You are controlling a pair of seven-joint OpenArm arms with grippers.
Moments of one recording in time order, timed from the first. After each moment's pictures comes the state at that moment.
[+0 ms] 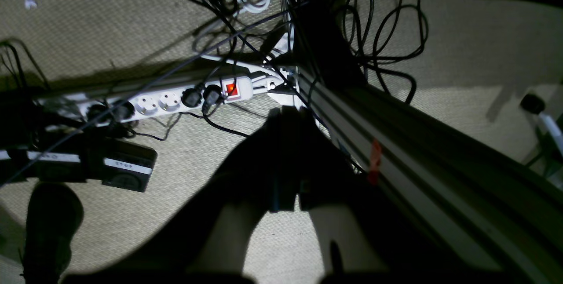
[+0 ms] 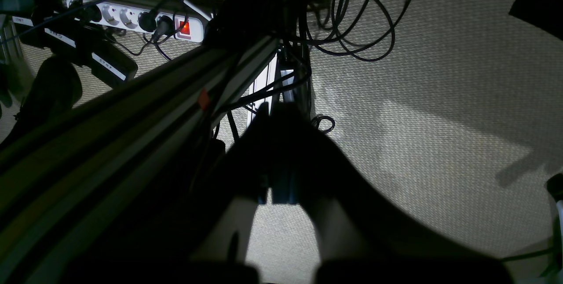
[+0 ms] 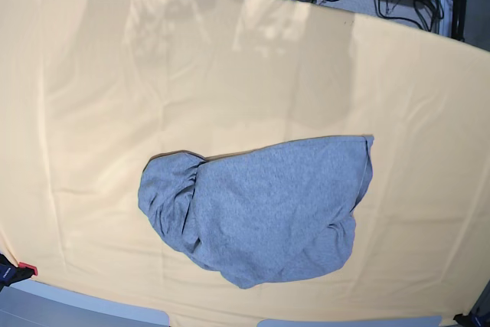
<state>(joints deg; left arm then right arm) 2.2 -4.9 15.5 18.1 -15.8 -15.6 3.8 -3.7 2.3 -0.2 22.8 -3.0 13.5 -12.5</state>
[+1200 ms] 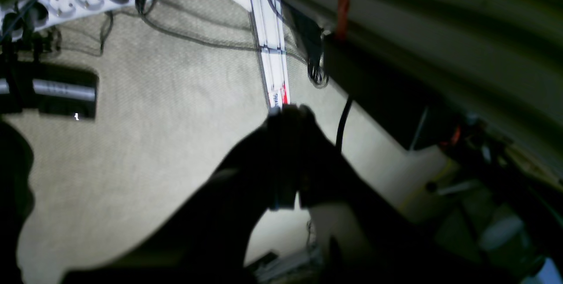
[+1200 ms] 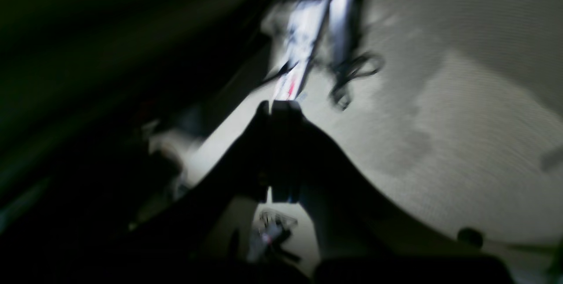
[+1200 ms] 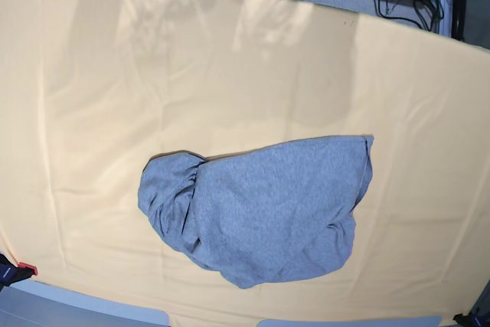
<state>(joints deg) 19.4 -11.5 15.5 42.7 -23.8 -22.7 26.6 -20.1 3.0 -0.2 44.5 -3.1 33.0 -31.9</state>
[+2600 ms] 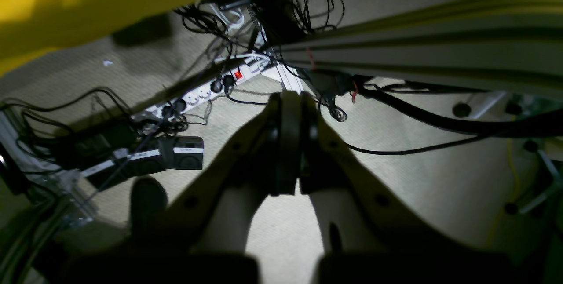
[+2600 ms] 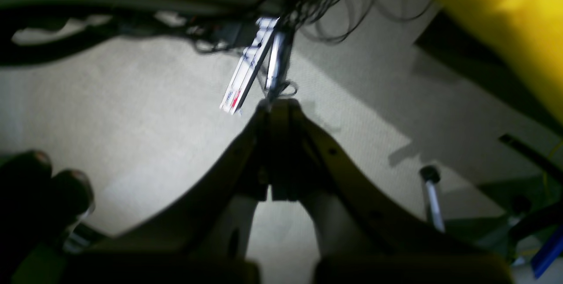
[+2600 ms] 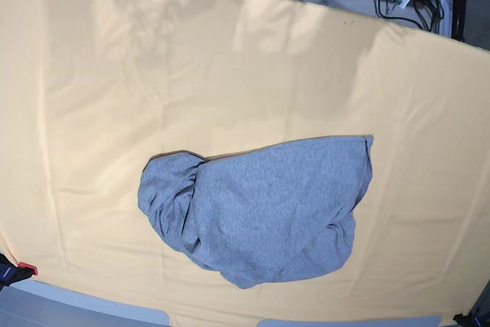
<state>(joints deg) 65.0 -29.6 -21.0 127.3 -43.8 -27.4 47.4 -72.7 12.4 10.4 133.0 7.2 24.8 -43.8</state>
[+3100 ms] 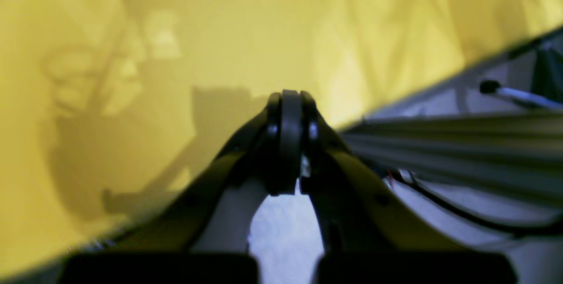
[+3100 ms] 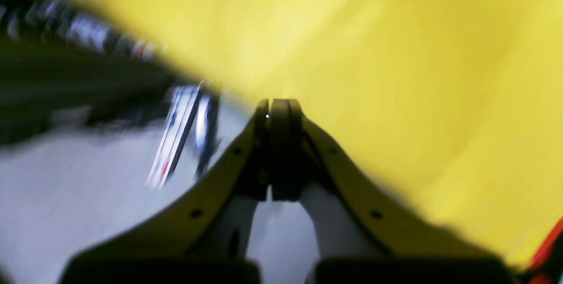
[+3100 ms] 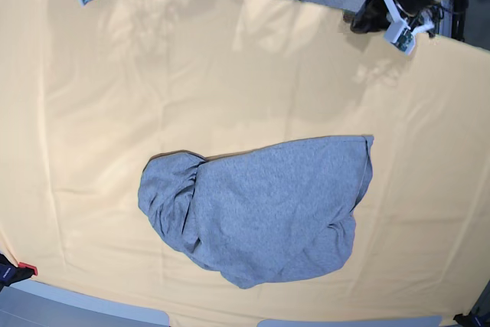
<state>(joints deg) 48.7 -29.5 -20.9 130.0 -44.0 -28.7 46.7 -59.4 12.2 21.6 133.0 7.7 25.1 -39.6</state>
